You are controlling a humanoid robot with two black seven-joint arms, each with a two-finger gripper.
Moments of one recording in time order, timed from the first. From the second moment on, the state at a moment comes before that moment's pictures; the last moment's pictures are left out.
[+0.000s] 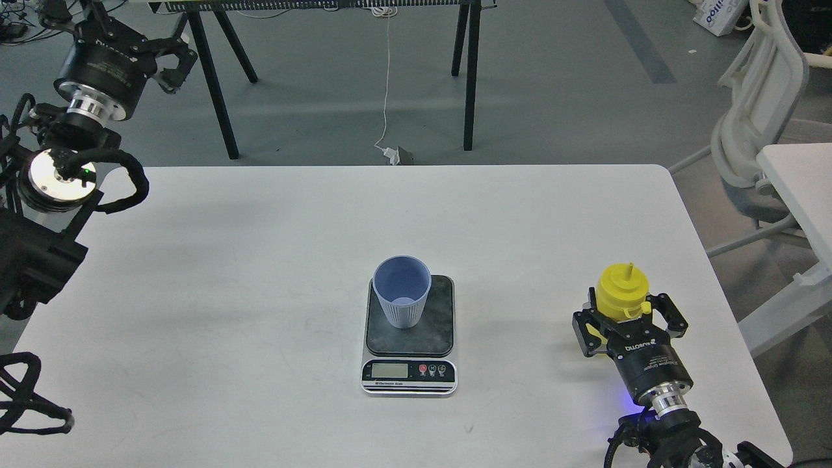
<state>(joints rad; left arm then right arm) -0.82 0.45 -1.01 -0.76 -0.08 -0.39 -0.21 -0.11 -0.28 1.00 1.25 0.40 0.49 0.26</state>
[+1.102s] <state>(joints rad) -0.78 0.55 -1.01 -0.89 -0.08 -0.36 -0.21 -0.17 -0.74 1.14 1.19 0.33 0.49 0.26</state>
